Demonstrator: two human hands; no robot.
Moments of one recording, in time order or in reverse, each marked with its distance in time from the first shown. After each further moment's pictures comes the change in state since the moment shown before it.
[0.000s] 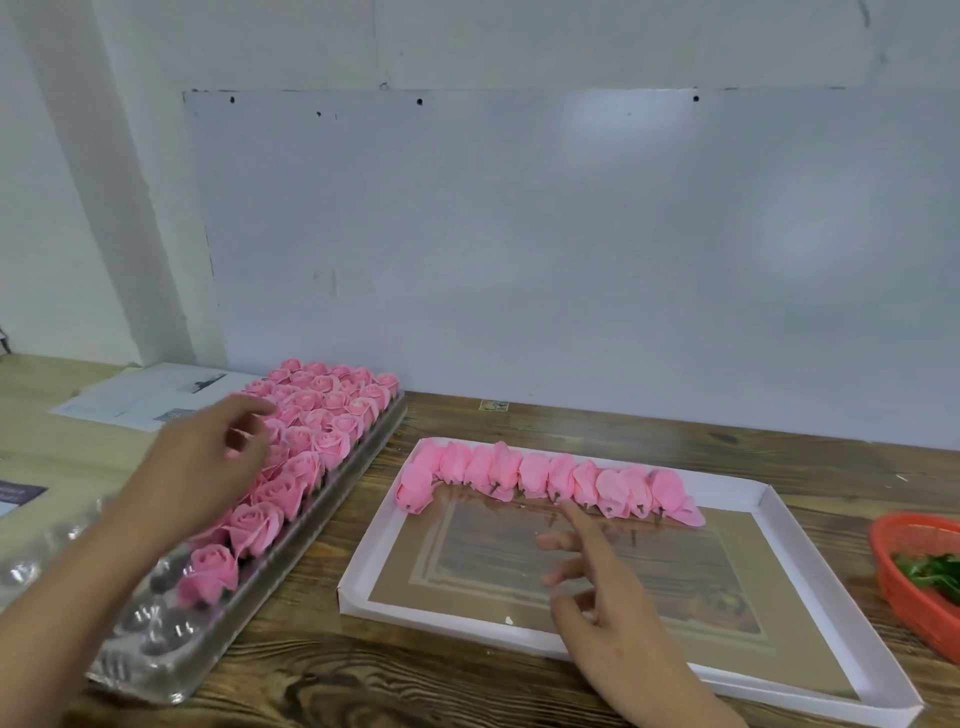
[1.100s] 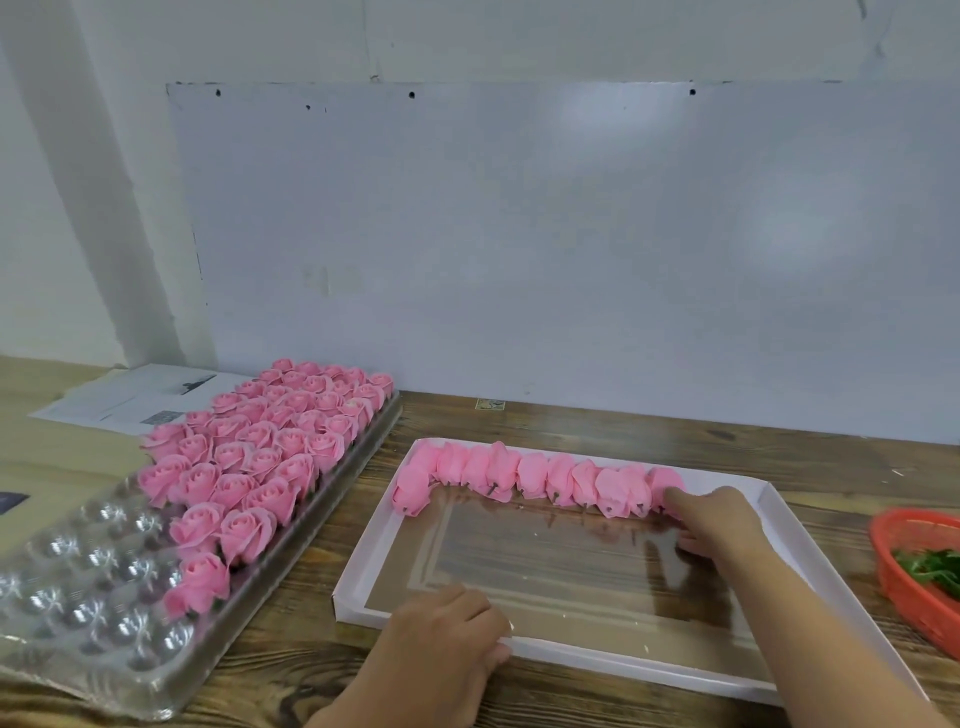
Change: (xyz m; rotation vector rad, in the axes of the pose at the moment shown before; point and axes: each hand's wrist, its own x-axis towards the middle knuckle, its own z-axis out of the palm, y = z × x) left_hand -0.121 0.106 0.118 0.021 -0.299 0.730; right_hand 0.093 0.080 -0.102 -0.091 0.464 0.748
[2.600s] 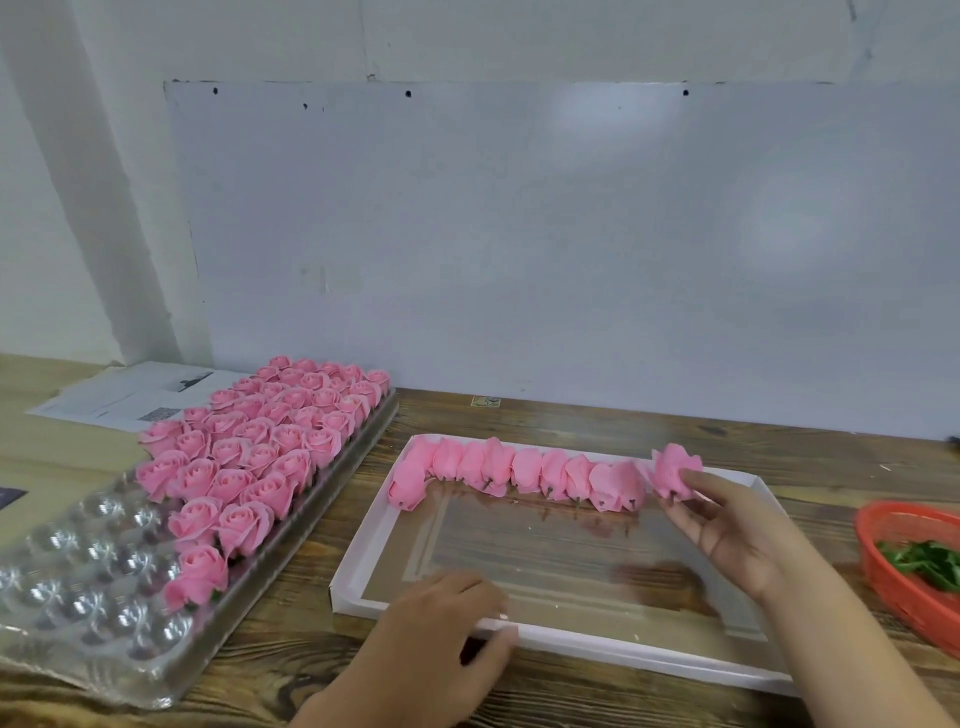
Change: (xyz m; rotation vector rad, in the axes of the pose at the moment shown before) left_hand 0.001 -0.001 0.002 -0.310 -0.061 -0.232; right_hand -0.035 -0.009 -0.035 1.068 -0.441 0.146
